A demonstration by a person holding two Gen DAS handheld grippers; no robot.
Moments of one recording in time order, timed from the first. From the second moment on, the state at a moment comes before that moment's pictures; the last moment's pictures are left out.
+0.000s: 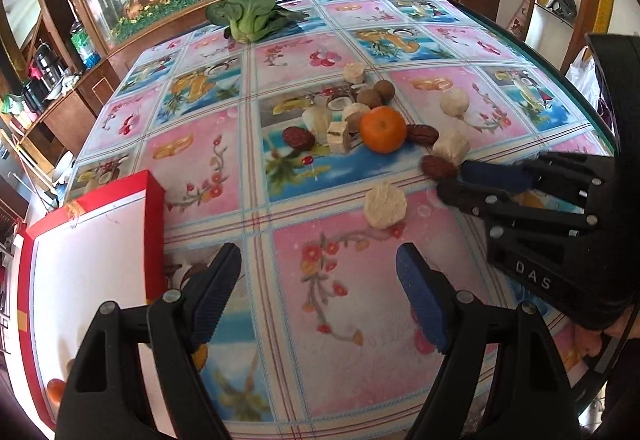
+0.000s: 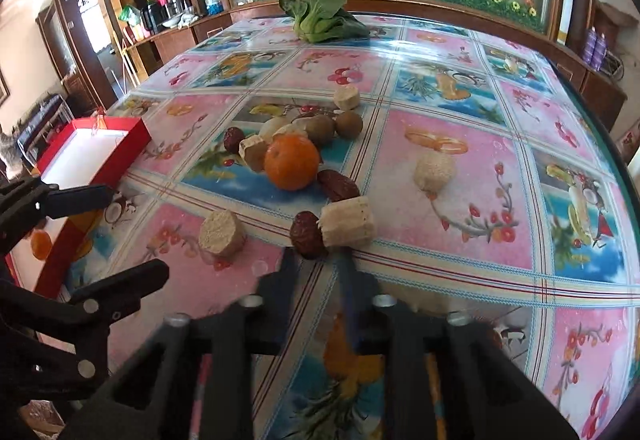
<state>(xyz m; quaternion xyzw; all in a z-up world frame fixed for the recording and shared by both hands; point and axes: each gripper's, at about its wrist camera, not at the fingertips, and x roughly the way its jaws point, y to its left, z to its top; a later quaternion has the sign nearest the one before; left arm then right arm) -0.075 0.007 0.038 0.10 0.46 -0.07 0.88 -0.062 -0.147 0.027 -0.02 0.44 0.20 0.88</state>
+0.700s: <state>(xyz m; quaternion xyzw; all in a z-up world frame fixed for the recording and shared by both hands) -0.034 -0.016 0.014 0.08 0.49 -0.14 0.86 -0.047 -0.168 0.029 0.04 0.47 0.22 0.86</state>
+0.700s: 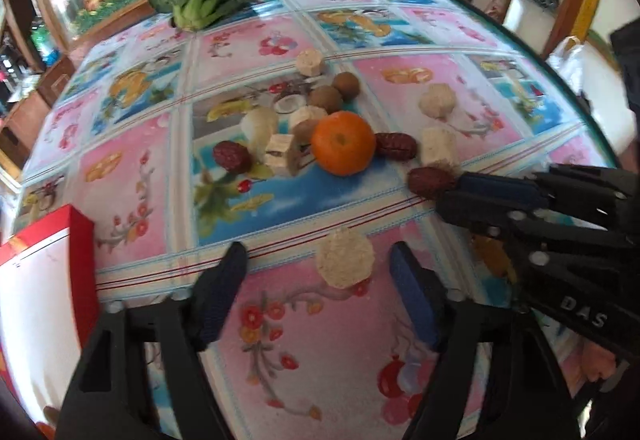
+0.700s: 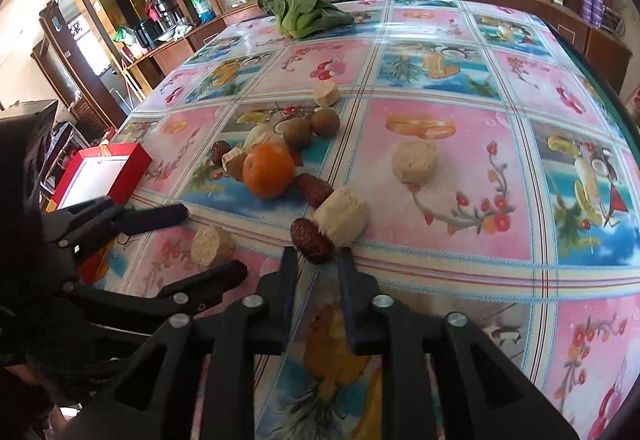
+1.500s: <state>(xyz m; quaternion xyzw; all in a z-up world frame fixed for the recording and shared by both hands) -0.072 0.033 0.030 0.00 0.46 -0.12 0.88 -0.056 -0.164 0.043 0.04 0.40 0.24 0.88</state>
